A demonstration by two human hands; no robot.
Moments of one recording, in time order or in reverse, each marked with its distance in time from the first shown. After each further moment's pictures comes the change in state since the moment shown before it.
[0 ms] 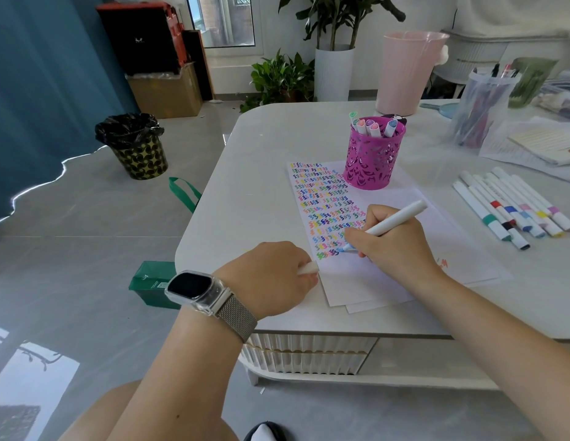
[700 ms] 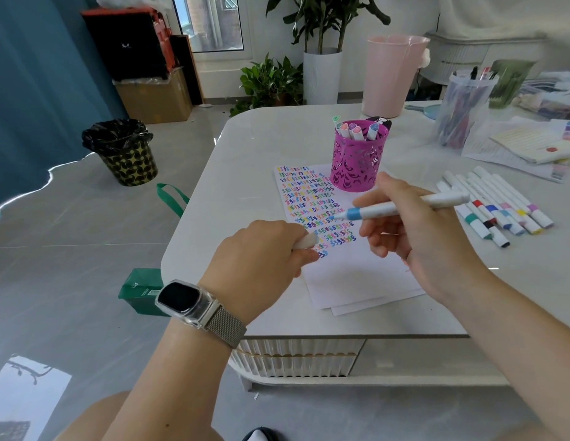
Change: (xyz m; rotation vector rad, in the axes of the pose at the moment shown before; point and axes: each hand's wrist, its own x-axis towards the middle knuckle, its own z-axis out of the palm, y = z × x) left_hand 0.004 0.009 -0.003 0.015 0.318 0.083; right_hand -0.022 -0.055 -0.043 0.658 -0.057 0.145
